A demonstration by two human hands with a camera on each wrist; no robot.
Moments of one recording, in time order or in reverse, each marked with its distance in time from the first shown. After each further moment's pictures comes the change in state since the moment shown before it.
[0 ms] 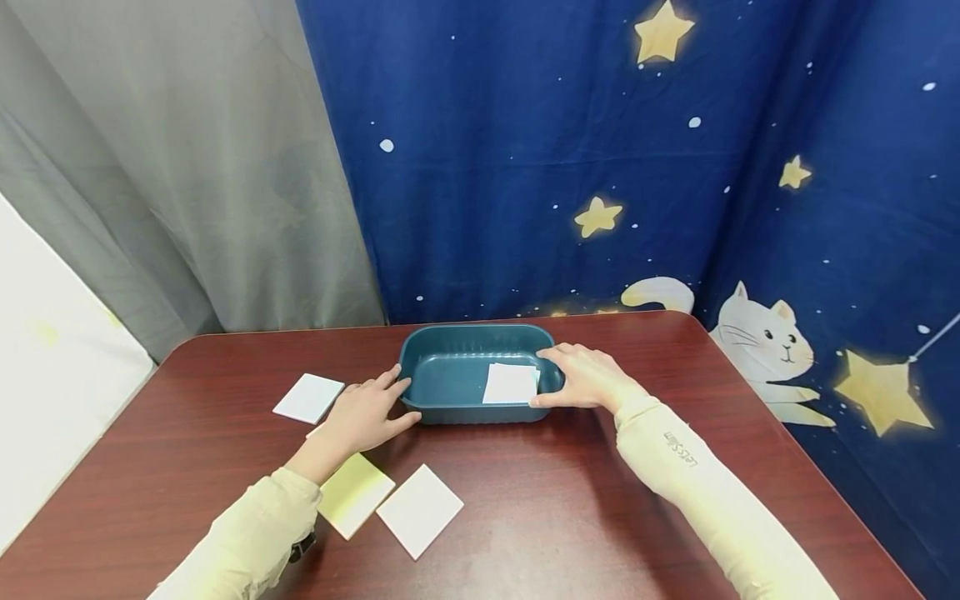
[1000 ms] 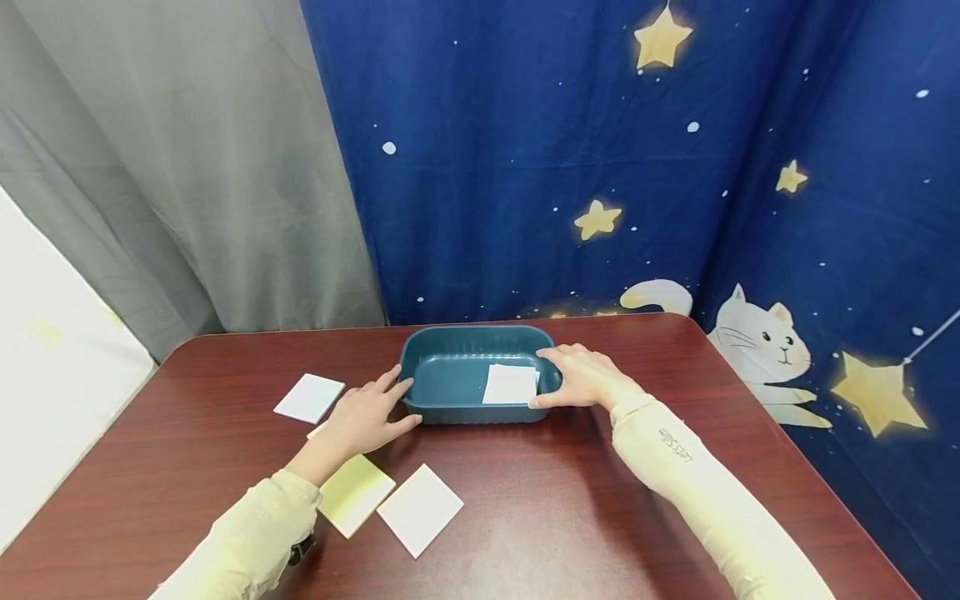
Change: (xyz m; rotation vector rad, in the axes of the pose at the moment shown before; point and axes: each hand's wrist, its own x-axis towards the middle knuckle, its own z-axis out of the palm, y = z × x) left_hand -0.003 -0.002 0.005 -0.037 0.004 0.003; right_hand 0.002 -0.005 -0.004 -0.009 -0.045 0.030
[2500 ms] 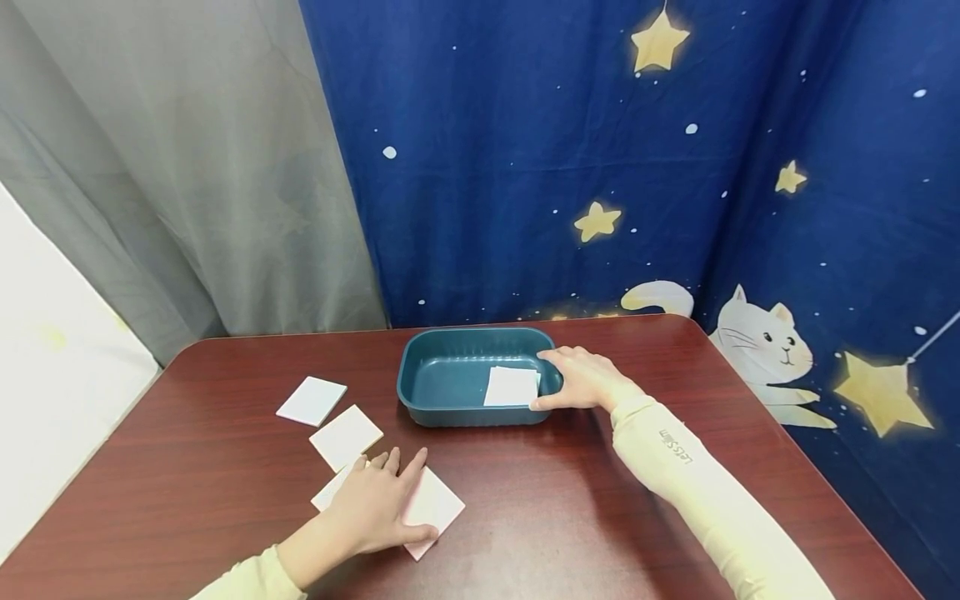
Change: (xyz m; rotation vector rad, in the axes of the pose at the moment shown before) left_hand -0.073 0.053 0.018 0.146 -0.025 0.107; right_hand -0.001 0.000 0.001 0.009 -0.012 0.008
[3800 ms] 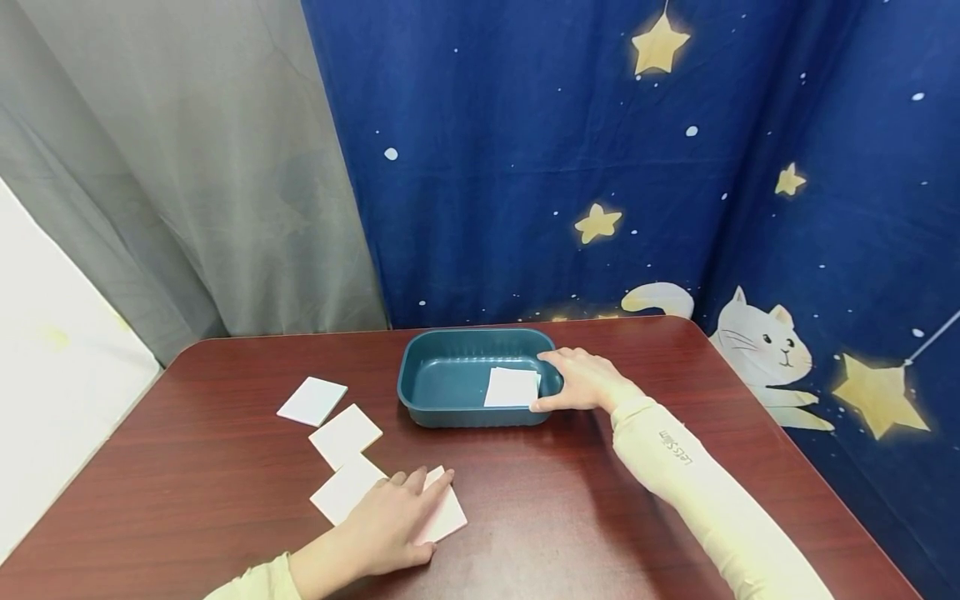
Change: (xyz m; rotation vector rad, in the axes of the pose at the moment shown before) left_hand -0.006 0.018 0.001 -0.035 0.039 0.154; right_hand -0.001 -0.002 -0.001 0.005 -0.010 0.002
